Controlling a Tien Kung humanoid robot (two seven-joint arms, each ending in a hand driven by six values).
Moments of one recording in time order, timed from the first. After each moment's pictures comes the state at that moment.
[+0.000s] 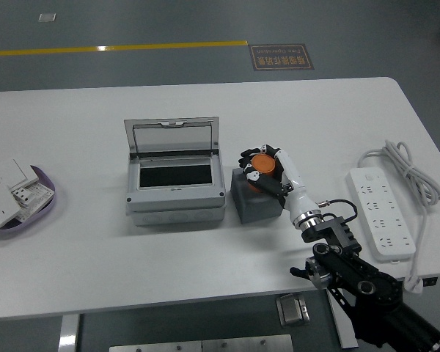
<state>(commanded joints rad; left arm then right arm) 0.02 0.11 -1.27 -0.18 1.31 -0.03 0.26 0.30 -0.04 0.95 1.04 -1.09 -0.22 0.42</state>
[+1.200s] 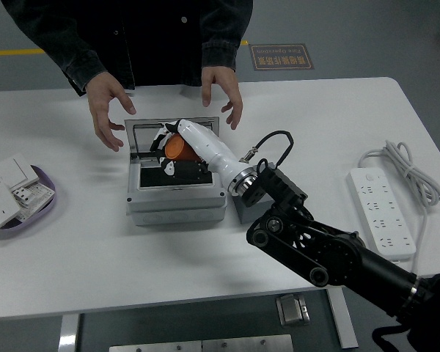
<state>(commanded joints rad) 0.02 0.11 -1.29 -0.18 1.34 -0.04 0.27 0.63 0.00 0.66 1.19 -1.75 -0.25 -0.06</state>
